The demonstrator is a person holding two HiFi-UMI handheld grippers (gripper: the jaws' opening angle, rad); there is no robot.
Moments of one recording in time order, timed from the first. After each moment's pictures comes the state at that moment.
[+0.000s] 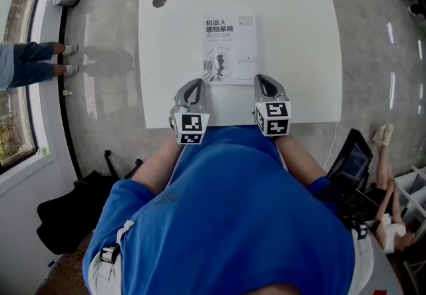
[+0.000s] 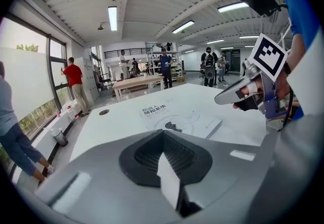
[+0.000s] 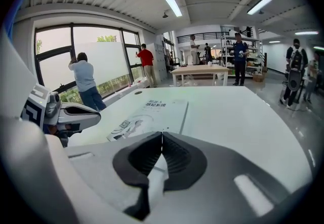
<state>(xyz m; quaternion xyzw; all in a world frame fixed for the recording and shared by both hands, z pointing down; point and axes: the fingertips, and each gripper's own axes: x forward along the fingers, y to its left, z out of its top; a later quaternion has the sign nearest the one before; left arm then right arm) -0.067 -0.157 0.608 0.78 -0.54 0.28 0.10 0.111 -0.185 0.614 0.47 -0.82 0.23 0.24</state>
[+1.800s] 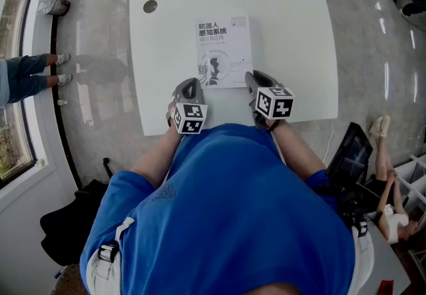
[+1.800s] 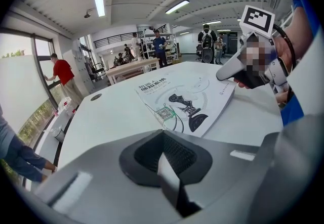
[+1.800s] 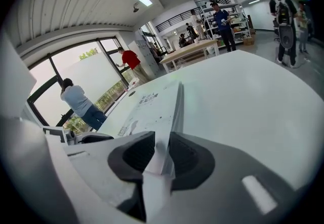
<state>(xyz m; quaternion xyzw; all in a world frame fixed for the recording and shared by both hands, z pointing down) -0.082 -0.172 0.675 0.77 -0.51 0.37 0.12 0.104 -0.200 0.646 0.45 -0.78 0.40 0.19</state>
